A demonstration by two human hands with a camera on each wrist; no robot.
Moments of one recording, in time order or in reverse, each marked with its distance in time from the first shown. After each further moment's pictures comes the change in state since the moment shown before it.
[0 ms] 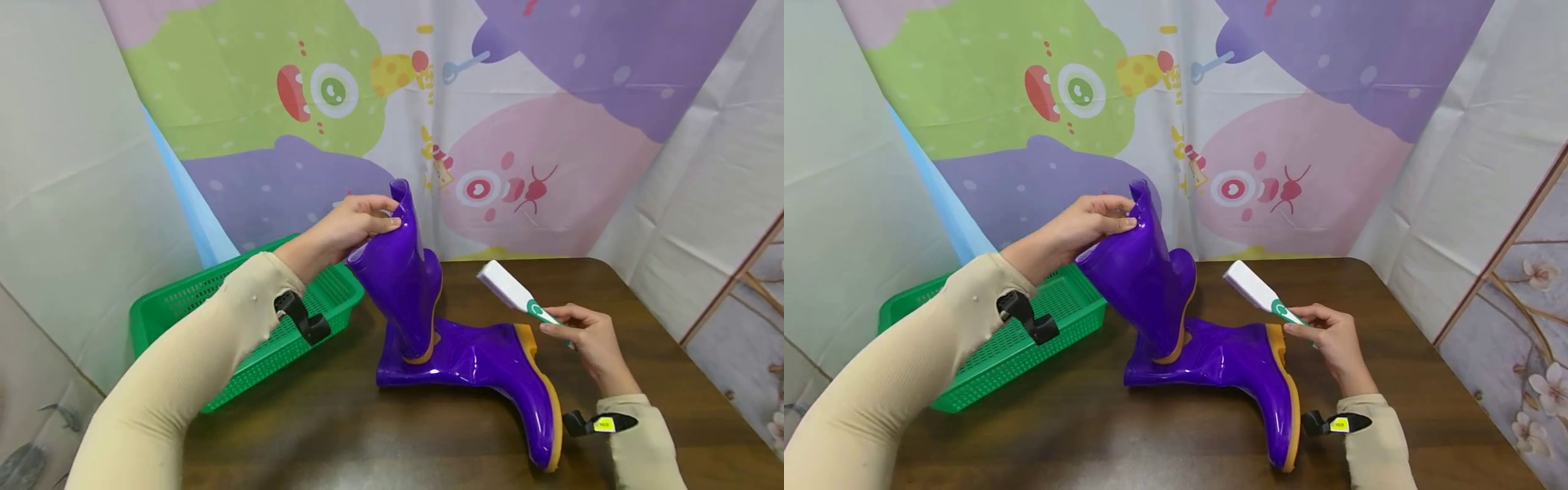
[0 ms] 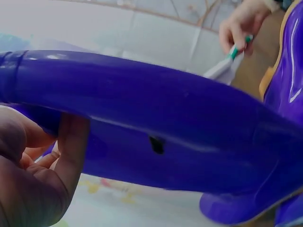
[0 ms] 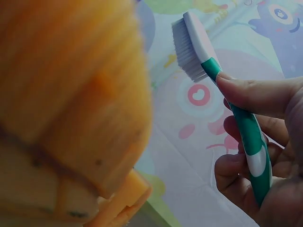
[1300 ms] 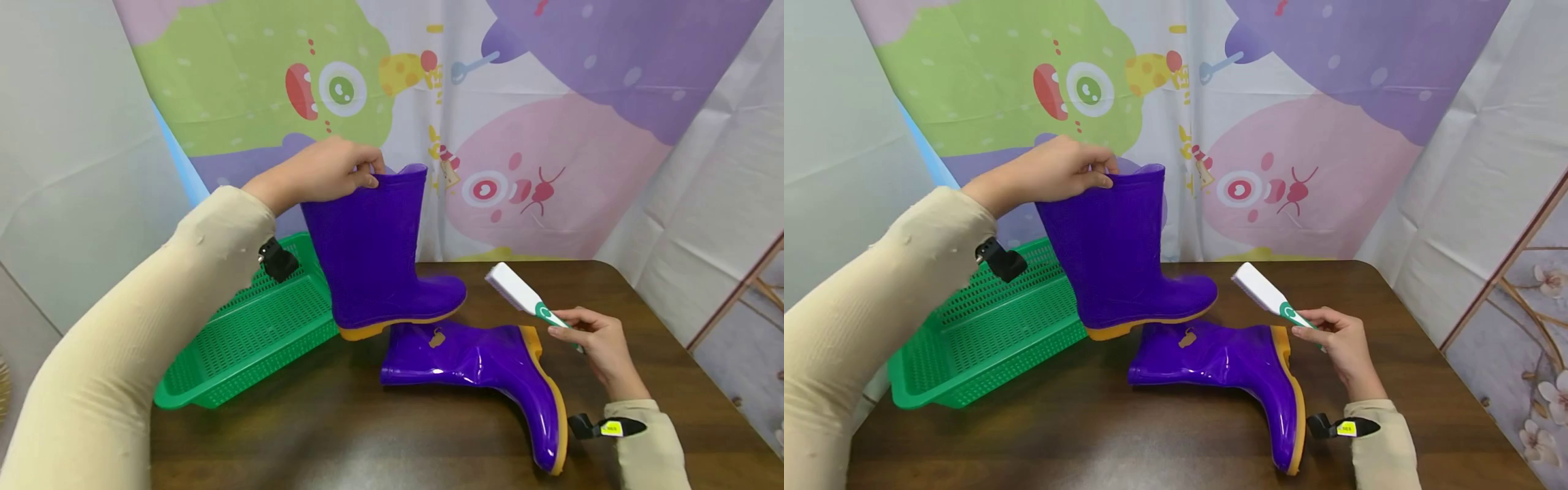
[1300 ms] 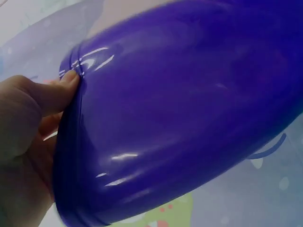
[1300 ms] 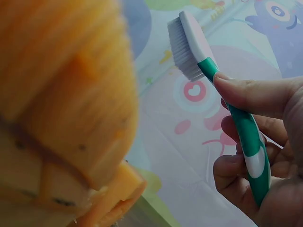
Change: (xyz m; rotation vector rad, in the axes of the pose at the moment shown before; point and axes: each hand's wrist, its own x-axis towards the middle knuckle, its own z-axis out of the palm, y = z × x) left_hand 0.000 0.074 -0.045 1.258 -0.067 0.512; right_hand -0.002 -0.002 -0.008 0.006 0.015 0.003
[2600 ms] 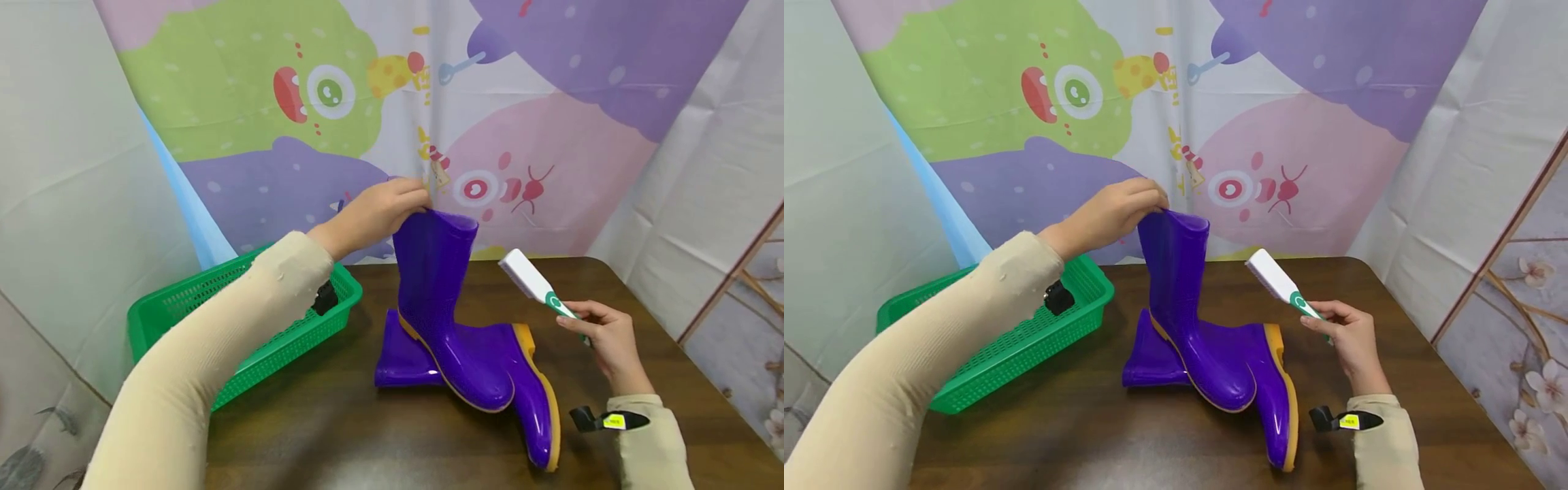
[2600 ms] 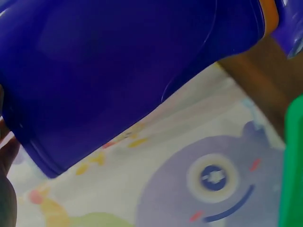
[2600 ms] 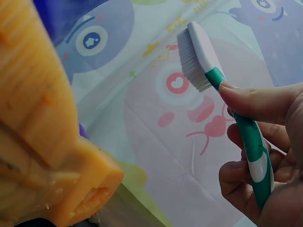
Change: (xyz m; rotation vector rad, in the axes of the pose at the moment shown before) left_hand 0.026 0.004 0.090 -0.023 0.441 0.516; right_hand 0.005 -0.005 -0.007 0.071 0.106 0.036
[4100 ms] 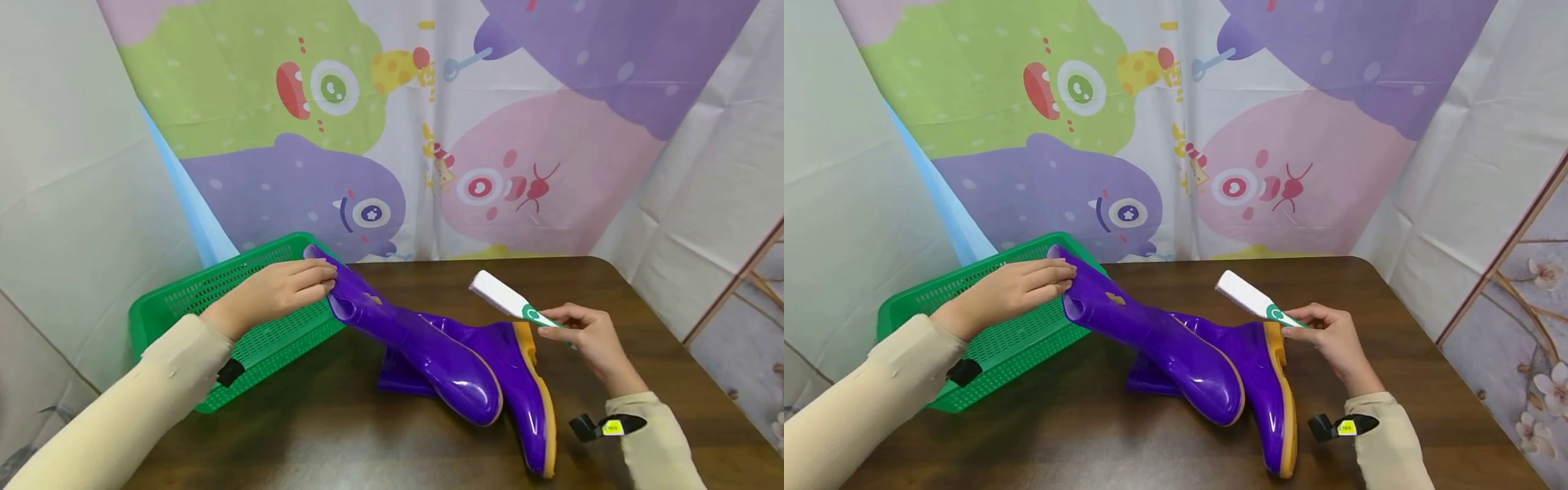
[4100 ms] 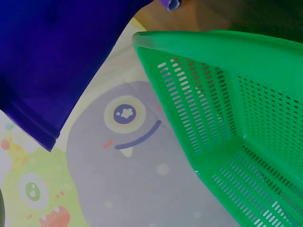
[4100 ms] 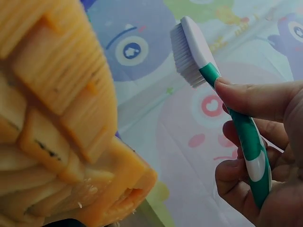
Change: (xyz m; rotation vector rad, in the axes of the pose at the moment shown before) left_hand -0.160 0.034 -0.045 0.236 -0.133 0.245; right_hand -0.005 0.000 0.020 -0.223 -0.229 -0.009
